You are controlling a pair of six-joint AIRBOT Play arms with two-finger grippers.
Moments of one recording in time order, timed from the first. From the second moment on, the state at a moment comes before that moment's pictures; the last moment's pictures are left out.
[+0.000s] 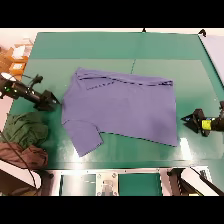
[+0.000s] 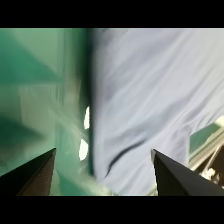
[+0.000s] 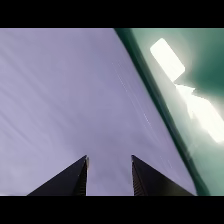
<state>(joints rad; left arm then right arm) 0.34 -1.81 1.35 0.94 -1.56 -1.15 -0.78 -1.01 0.59 -0.94 1.24 1.41</state>
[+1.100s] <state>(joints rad) 0.24 -1.75 1.20 0.93 -1.52 -1.12 -0.76 -1.22 0.49 -1.02 1.28 1.38</state>
